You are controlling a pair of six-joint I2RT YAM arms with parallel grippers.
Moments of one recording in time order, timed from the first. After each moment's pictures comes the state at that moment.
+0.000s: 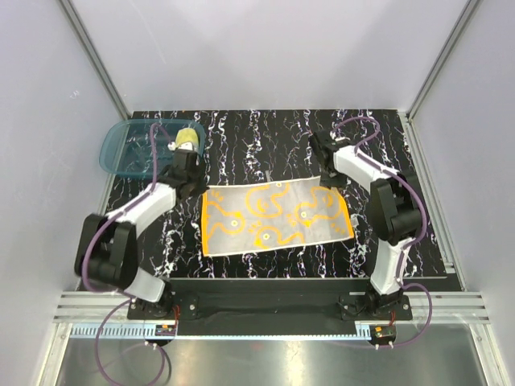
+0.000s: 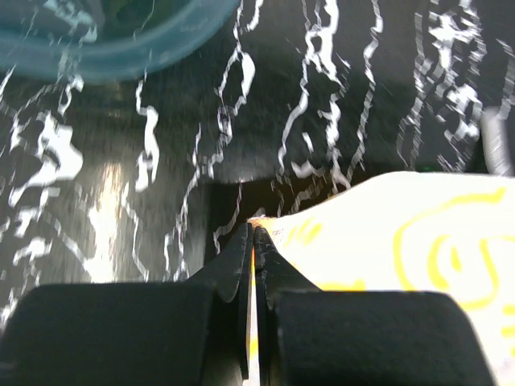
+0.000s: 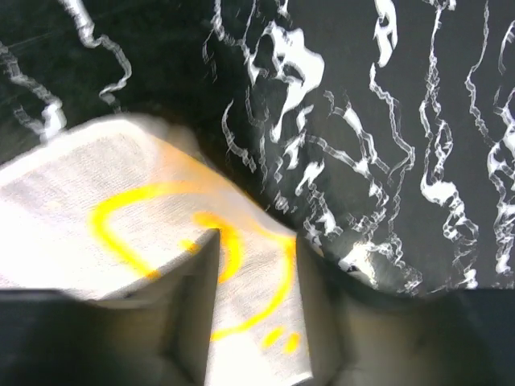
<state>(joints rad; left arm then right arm) -0.26 1.45 0.89 -0.25 -0.11 -0.49 0.36 1.91 1.43 -0.81 0.47 0.55</state>
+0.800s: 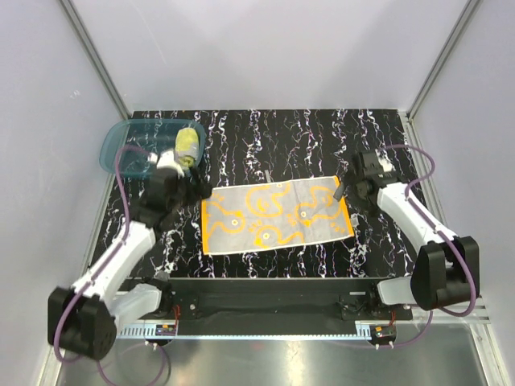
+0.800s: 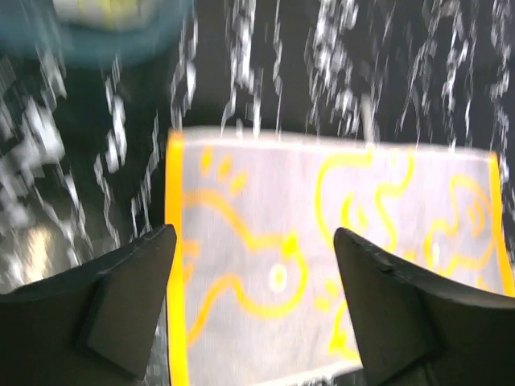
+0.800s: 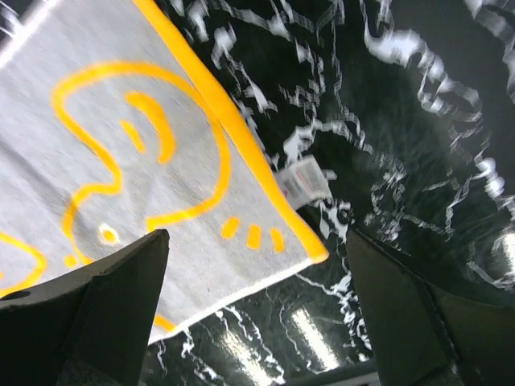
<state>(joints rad) -0.27 1.07 0.76 -0.25 -0.05 -0.54 0.21 1.37 1.01 -0.74 0.25 0.66</state>
